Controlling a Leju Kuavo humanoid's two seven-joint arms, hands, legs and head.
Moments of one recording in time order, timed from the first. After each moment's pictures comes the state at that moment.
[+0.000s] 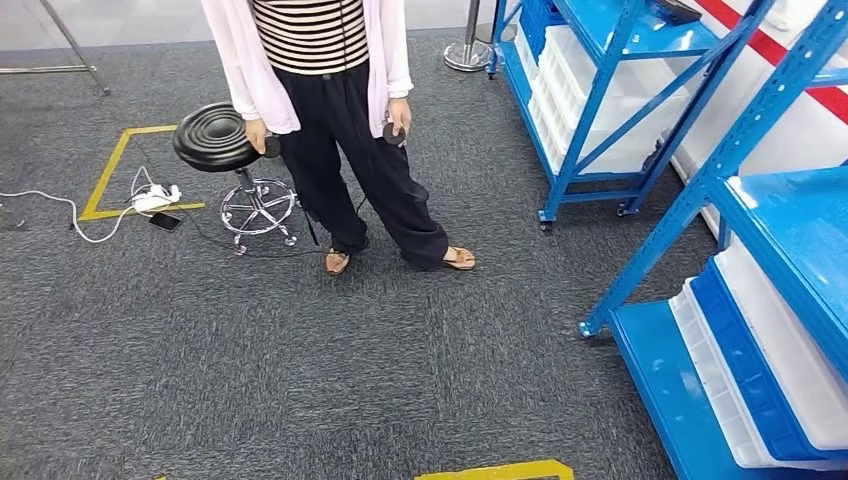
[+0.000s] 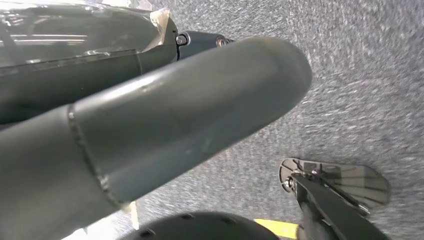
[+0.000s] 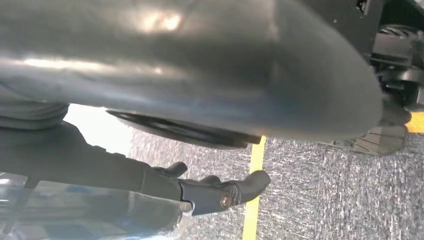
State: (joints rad) left arm -0.07 -0.23 0.90 -0.19 -0.80 0.21 0.07; right arm -0.07 0.19 0.10 -0.19 0.52 -0.16 0.24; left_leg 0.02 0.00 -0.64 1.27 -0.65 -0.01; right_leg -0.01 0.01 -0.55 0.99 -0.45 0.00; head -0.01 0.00
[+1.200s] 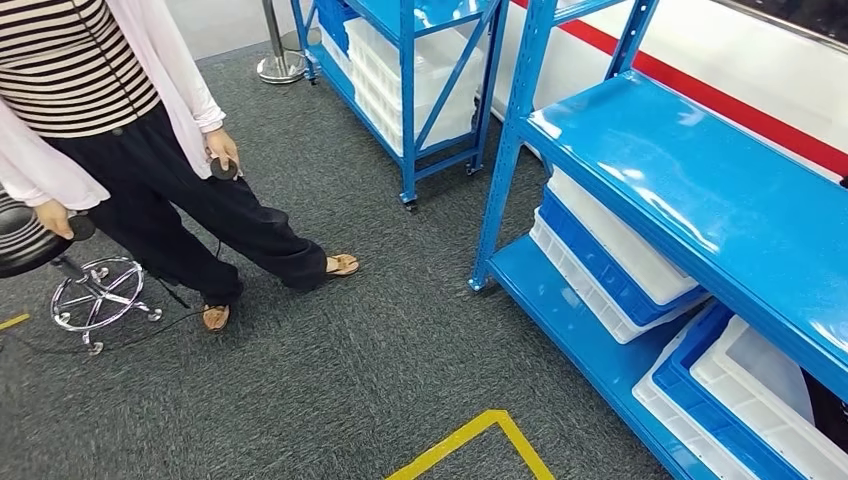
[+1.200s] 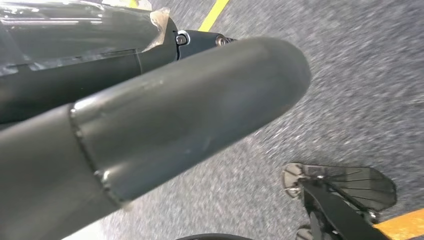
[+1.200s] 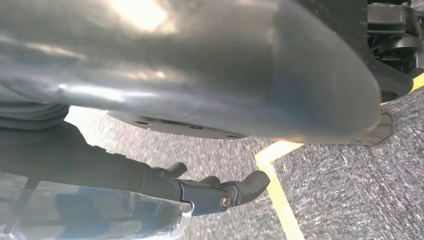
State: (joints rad) left arm -0.05 -0.20 0.90 -0.19 -0.85 0.15 0.00; right arm -0.05 0.20 0.06 -0.18 0.46 -0.19 0.18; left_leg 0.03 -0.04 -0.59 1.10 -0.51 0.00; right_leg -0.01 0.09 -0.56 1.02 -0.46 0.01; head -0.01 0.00
